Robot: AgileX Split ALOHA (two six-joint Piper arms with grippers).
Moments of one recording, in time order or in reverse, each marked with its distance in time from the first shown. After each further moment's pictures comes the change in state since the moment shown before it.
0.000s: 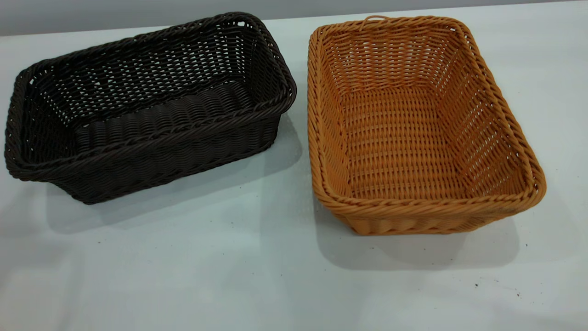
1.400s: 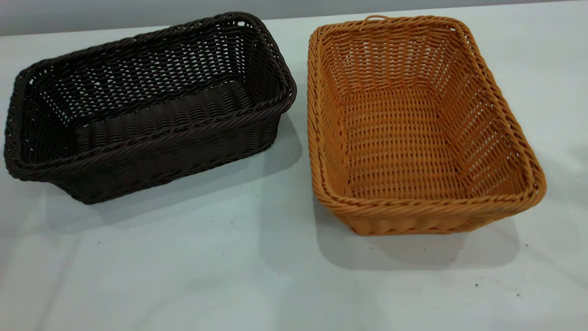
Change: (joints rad) left arm 0.000 0.373 -0.004 -0.052 -0.591 -0.162; right arm 0.000 0.356 0.002 0.401 0.125 -0.030
